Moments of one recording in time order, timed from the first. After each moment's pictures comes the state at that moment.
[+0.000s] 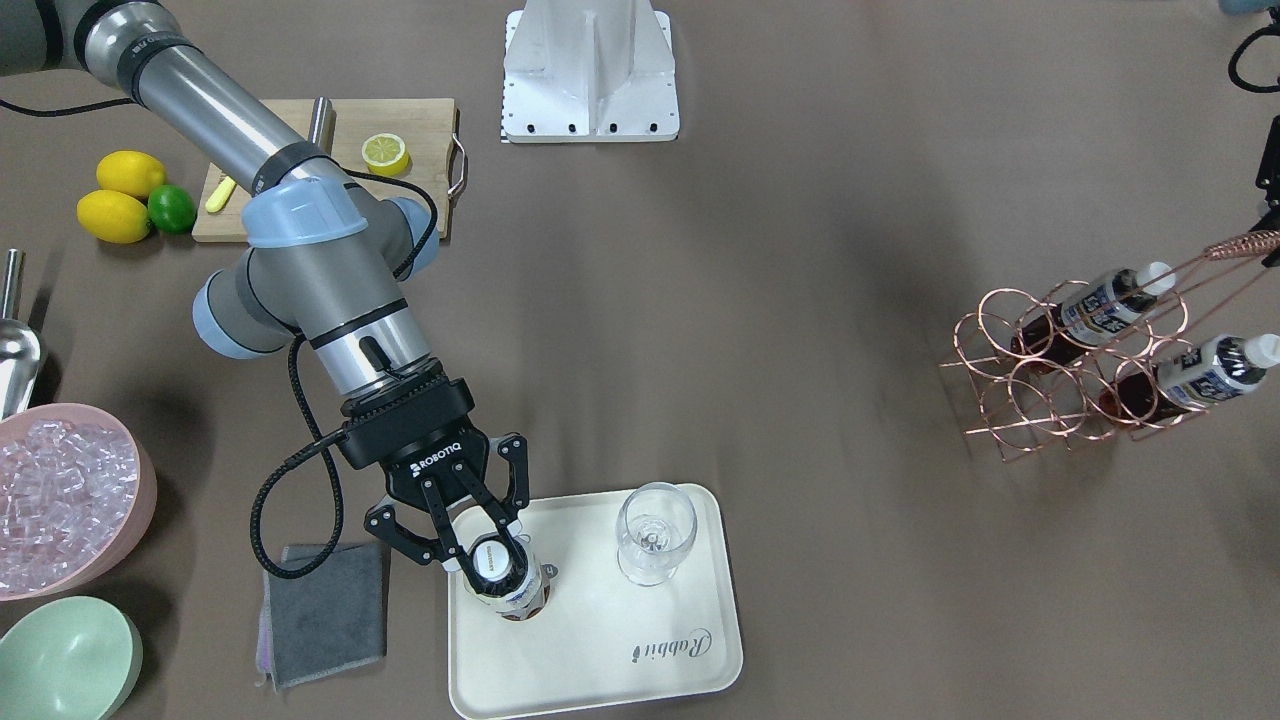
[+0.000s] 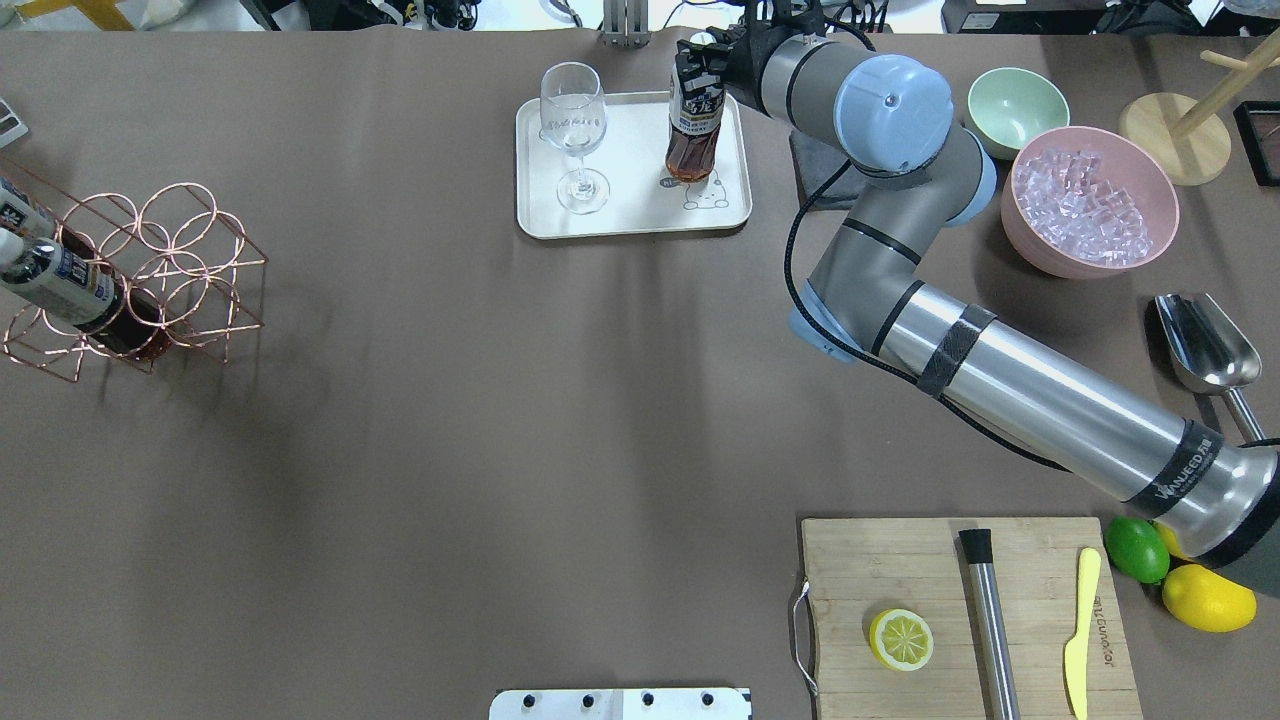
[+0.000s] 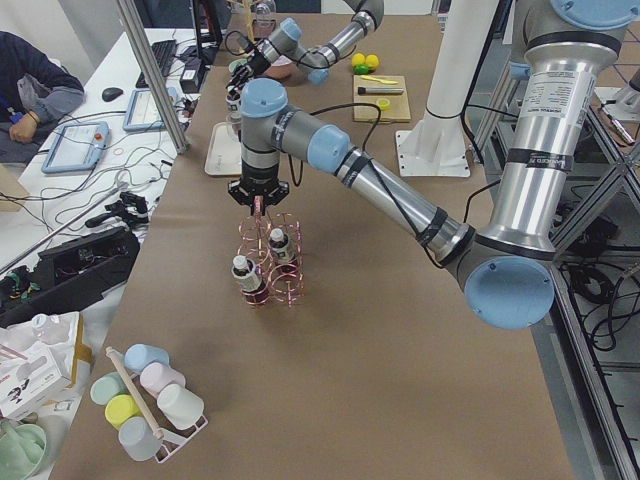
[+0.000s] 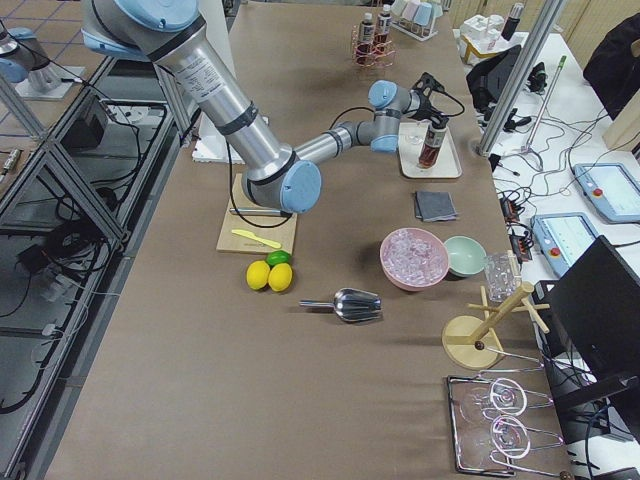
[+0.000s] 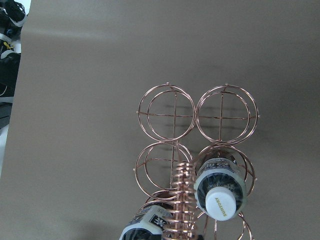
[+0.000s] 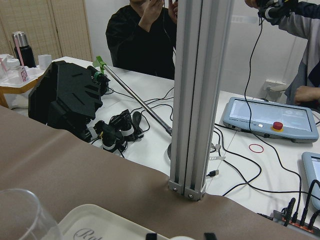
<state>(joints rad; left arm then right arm) -1.41 -1.75 -2.00 -1.39 -2.31 0.98 0.77 -0.79 1.18 -0.48 1.48 0.65</state>
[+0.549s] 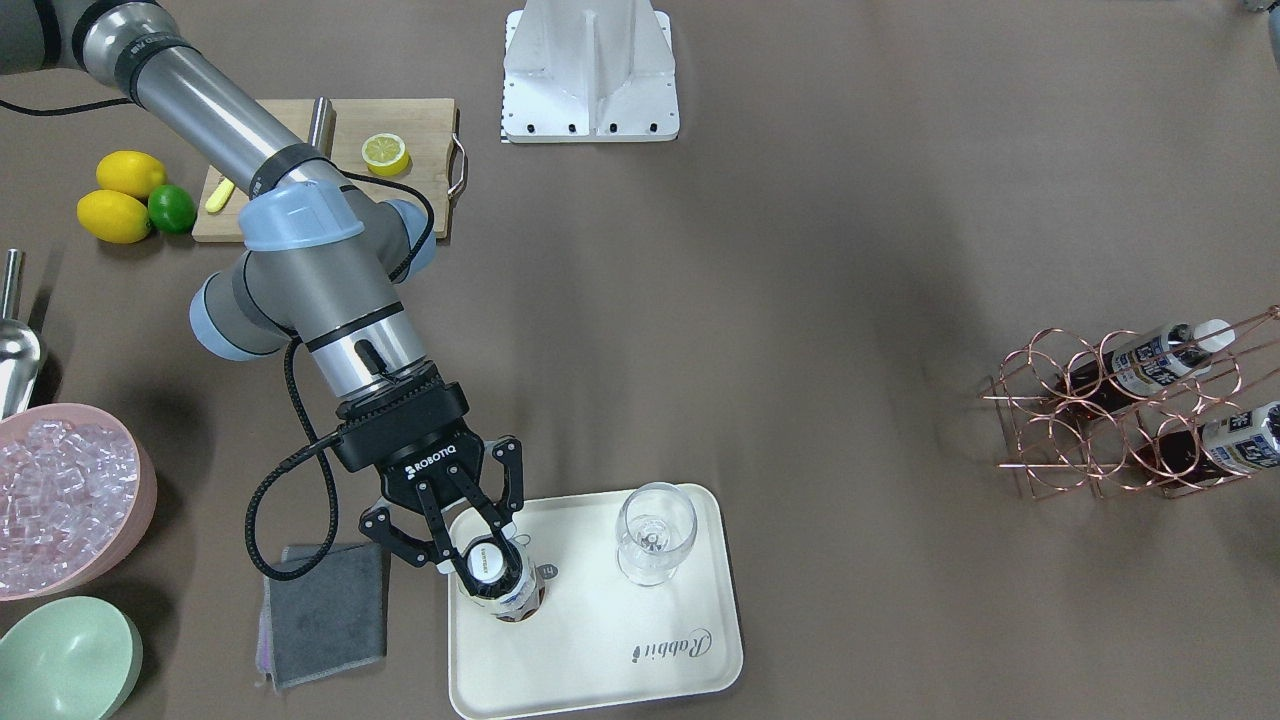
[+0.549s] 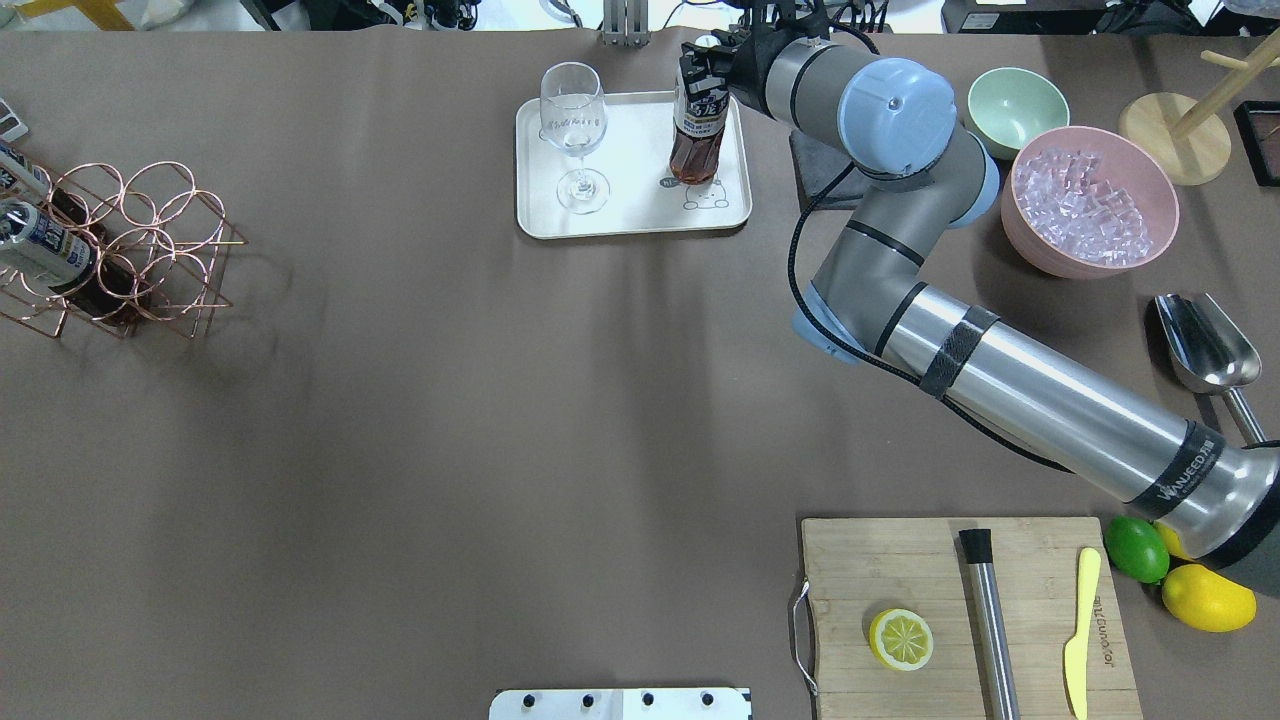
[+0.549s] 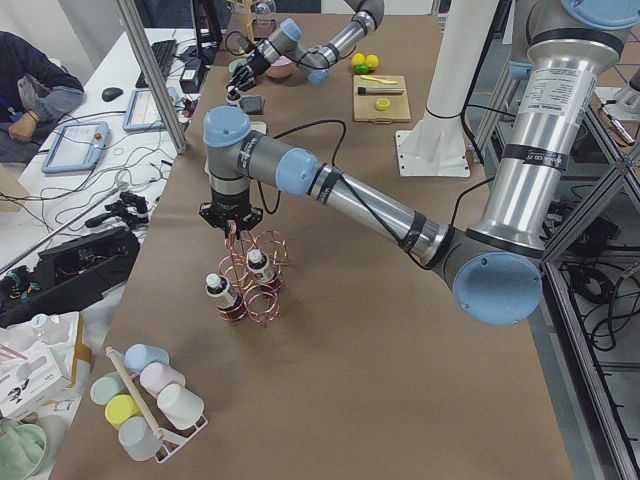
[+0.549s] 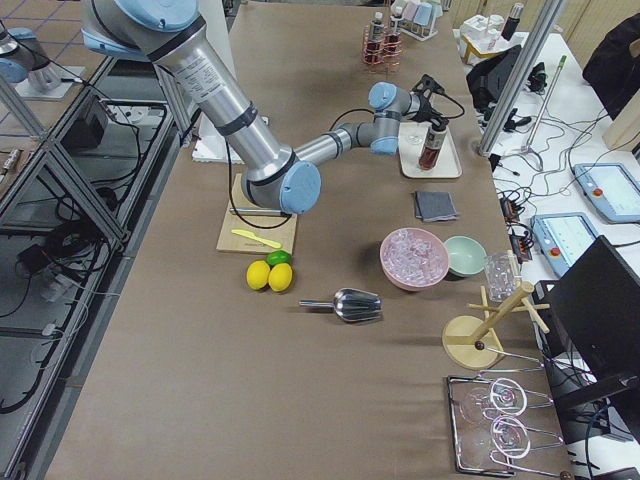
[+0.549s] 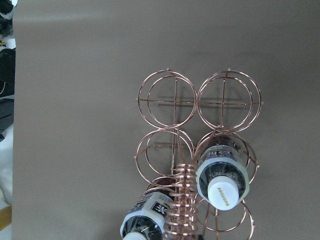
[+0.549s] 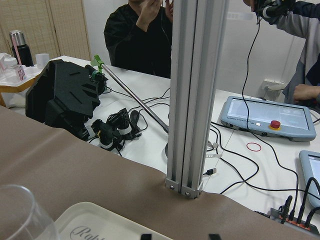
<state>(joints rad) -1.46 -1.82 -1.79 -1.47 -2.32 1.21 0.77 -0.79 1.17 -0.48 1.48 0.65</state>
